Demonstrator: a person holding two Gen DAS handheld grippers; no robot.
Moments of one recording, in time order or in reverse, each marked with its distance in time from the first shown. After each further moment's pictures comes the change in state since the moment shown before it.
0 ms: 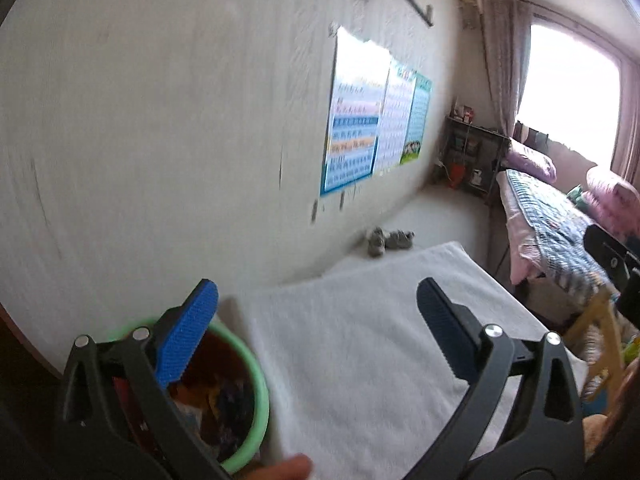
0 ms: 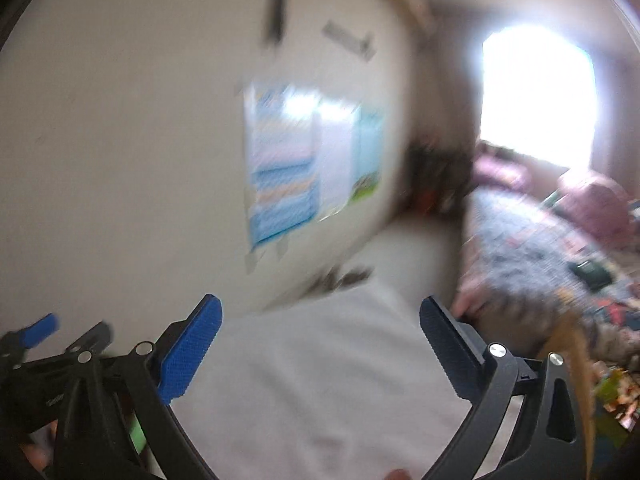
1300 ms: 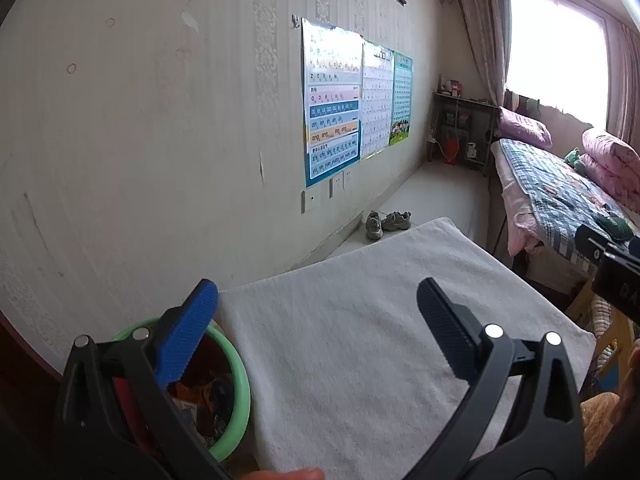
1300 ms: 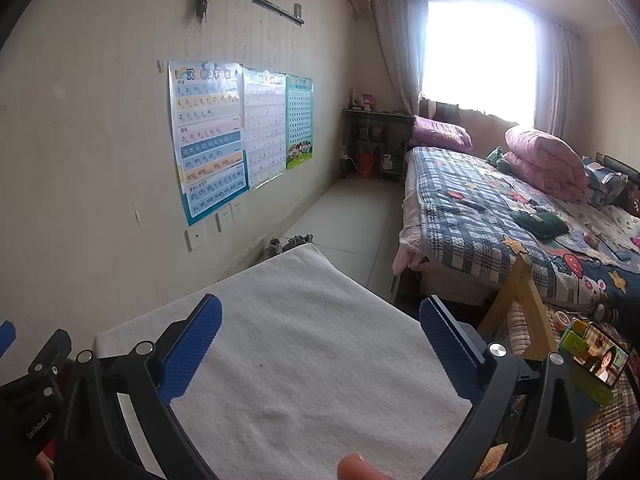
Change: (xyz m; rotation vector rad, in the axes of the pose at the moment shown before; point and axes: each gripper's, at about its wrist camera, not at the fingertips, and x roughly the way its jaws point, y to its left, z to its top) left arm 0.005 -0.047 -0.001 0.104 0.058 0.005; right arm 0.015 -0.042 -0.014 0.089 0.158 -0.113
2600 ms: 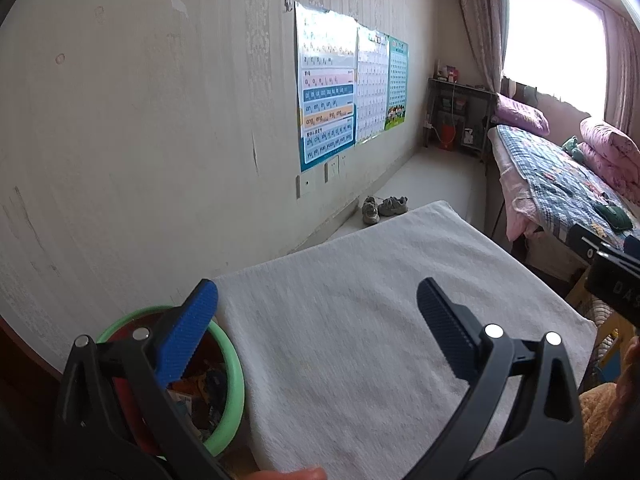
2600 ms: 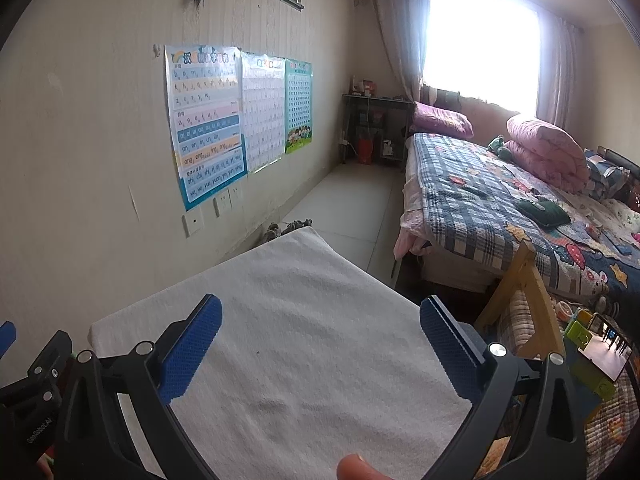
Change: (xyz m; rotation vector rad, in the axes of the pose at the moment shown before) left arm 0.014 -0.004 -0.009 0.010 0.059 -0.015; right arm 0.018 -0.005 -0.011 -0.004 0.063 -0.002
